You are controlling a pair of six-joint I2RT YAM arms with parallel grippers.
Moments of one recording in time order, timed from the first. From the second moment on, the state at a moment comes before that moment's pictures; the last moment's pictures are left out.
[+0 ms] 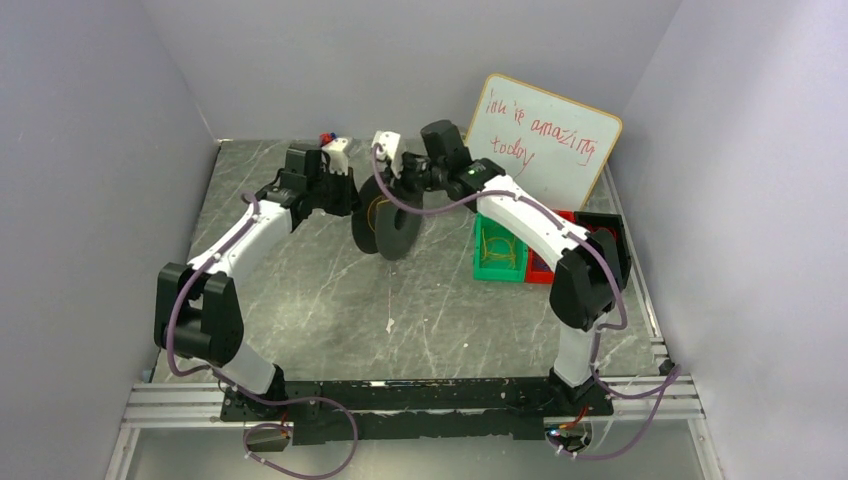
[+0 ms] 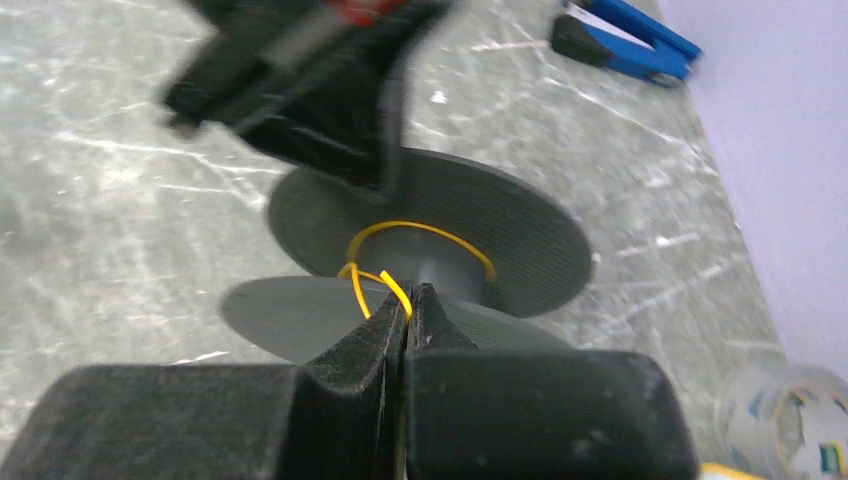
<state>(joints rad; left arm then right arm) -0.26 1.56 1.21 -0.30 0.37 -0.14 0.66 1.85 1.68 -0.37 -0.54 -0.51</state>
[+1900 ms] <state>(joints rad) -0.10 1.54 1.15 -0.19 0.52 -0.40 0.59 1.76 1.24 -0.19 -0.59 -0.60</state>
